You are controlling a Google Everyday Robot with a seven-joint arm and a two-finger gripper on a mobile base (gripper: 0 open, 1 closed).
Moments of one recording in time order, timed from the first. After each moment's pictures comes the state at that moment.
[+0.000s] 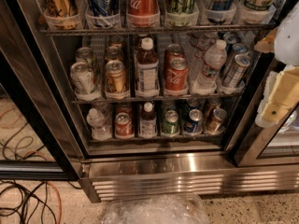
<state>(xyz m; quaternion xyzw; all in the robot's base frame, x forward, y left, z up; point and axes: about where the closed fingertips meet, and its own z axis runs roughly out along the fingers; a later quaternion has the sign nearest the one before) 0.438 -0.217 0.976 -0.60 0.78 -0.03 0.16</state>
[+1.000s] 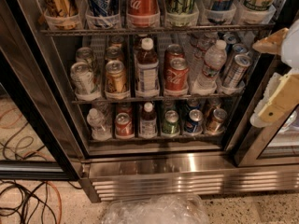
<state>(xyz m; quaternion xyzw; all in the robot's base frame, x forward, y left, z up) 0.441 -0.206 0.976 -0.60 0.76 0.02 0.25</state>
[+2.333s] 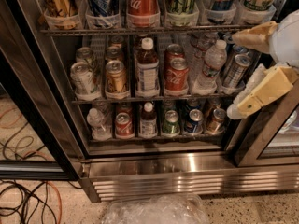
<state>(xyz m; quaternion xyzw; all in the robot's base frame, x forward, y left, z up) 0.440 -0.155 0.999 -0.59 0.71 0.13 0.36</state>
